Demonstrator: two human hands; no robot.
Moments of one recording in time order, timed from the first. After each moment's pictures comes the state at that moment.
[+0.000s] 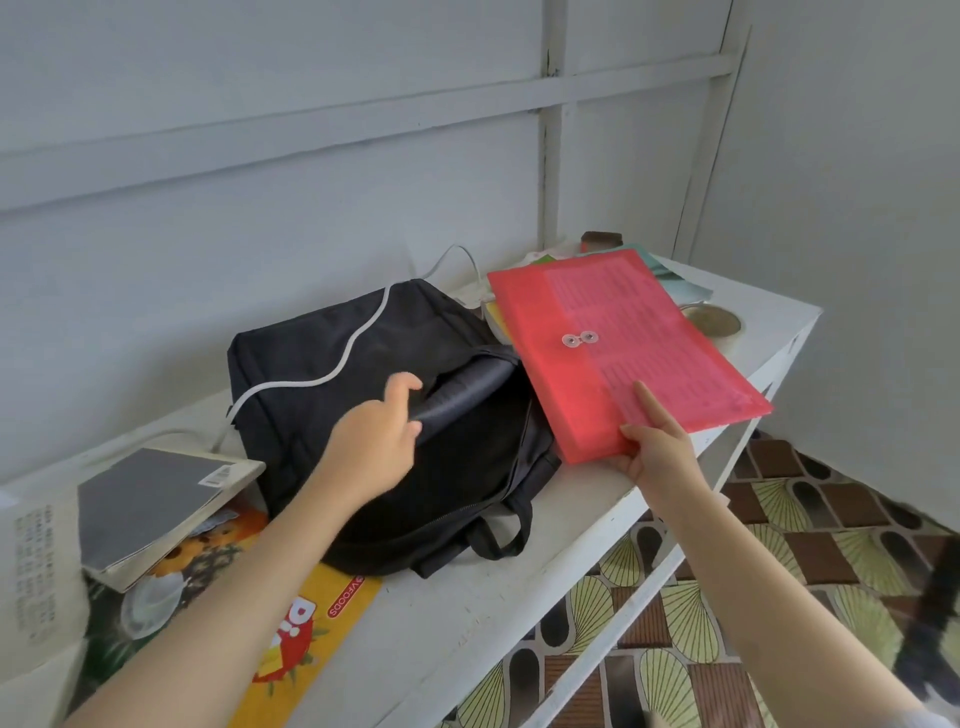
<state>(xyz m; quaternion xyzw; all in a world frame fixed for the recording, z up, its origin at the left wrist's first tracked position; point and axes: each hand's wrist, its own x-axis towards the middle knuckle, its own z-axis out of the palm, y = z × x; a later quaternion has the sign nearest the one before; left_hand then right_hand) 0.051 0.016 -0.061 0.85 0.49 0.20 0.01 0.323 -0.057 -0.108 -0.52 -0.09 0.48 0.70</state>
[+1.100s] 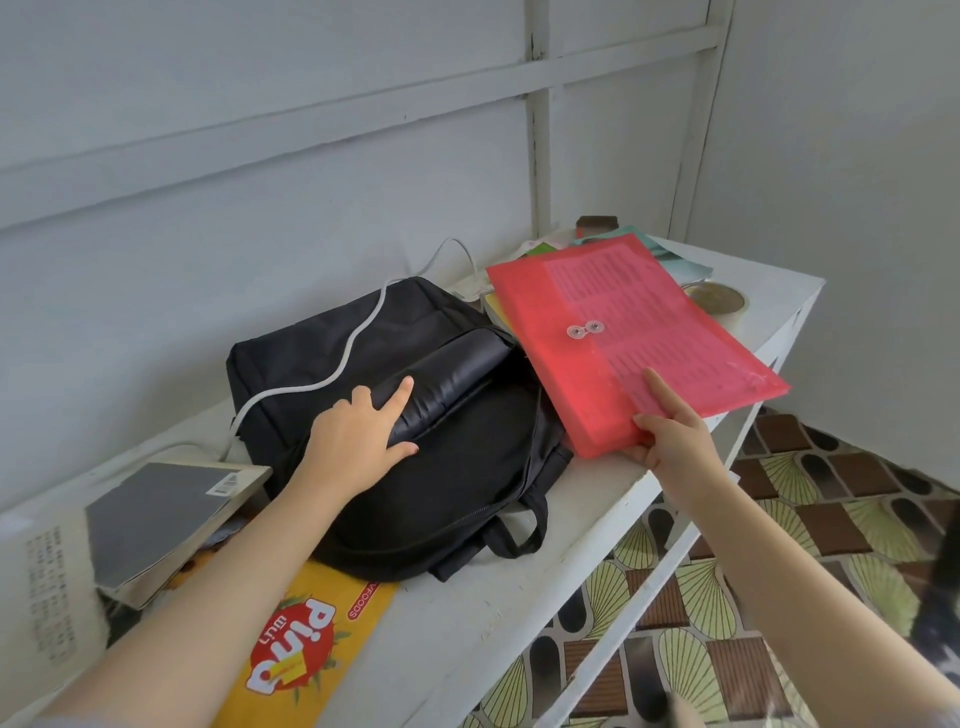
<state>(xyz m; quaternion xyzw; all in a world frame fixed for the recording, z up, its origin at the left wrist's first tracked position) 0.028 0.048 -0.077 0.84 0.48 -0.03 -0.23 0.318 -0.072 -0.104 -0.53 -0.13 0.46 0.70</state>
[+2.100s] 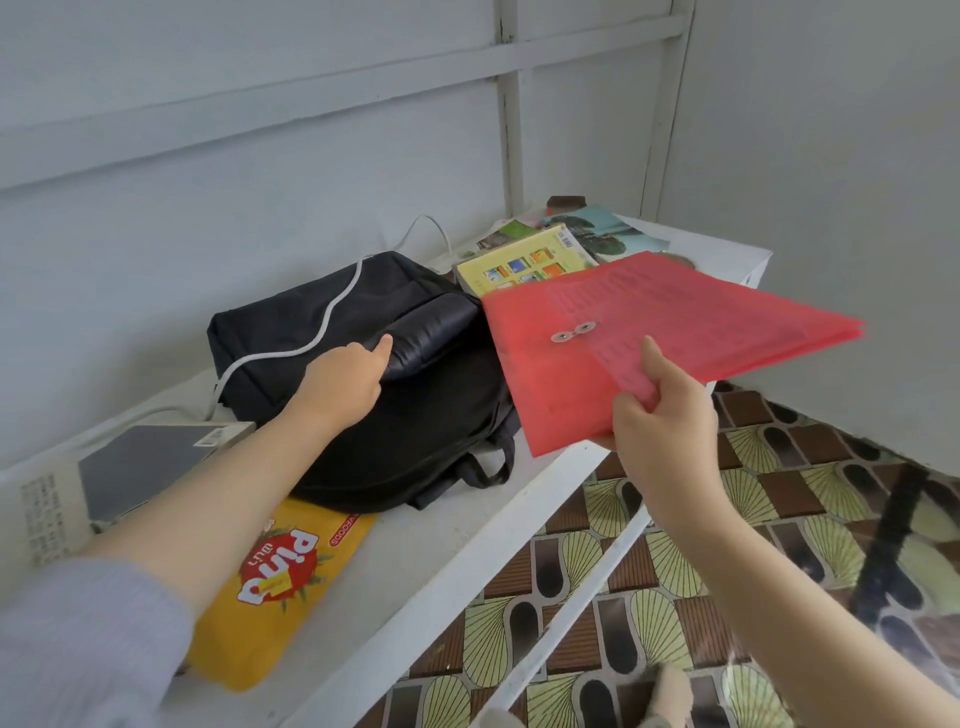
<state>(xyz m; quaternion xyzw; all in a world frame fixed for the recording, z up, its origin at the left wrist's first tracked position) 0.044 0.035 -0.054 0.86 0.48 -0.05 -0.17 0.244 -0.185 -0.031 -0.69 -0.33 0.24 0.60</state>
